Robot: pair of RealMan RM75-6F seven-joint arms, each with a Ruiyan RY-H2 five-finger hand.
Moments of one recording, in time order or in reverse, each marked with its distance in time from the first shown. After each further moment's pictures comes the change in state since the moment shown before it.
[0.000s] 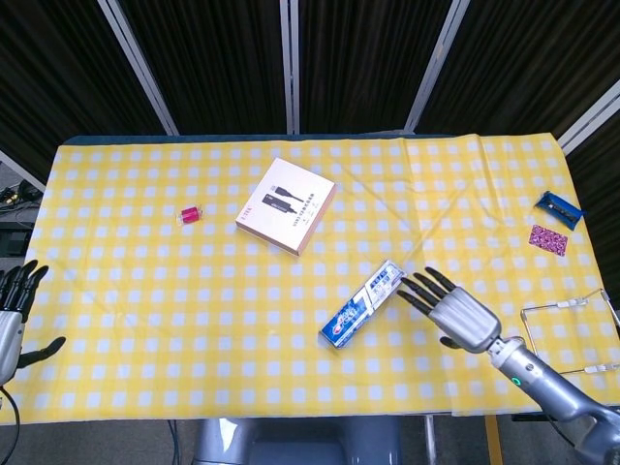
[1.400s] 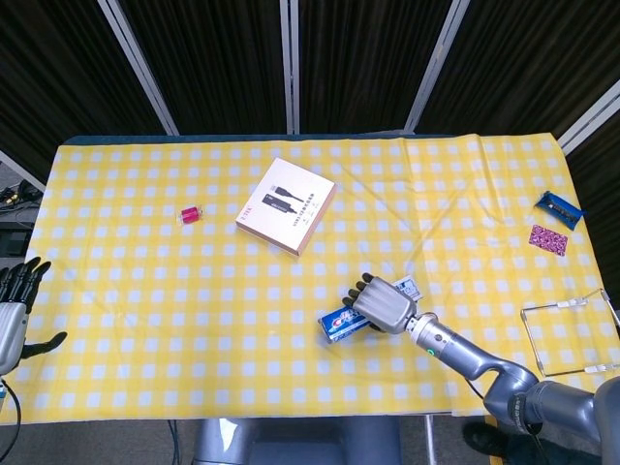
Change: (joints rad) left arm -0.038 -0.015 -0.014 0.038 -0.077 -0.077 -0.026; right arm 0.215 -0.296 0.054 0.122 0.125 -0.164 -0.068
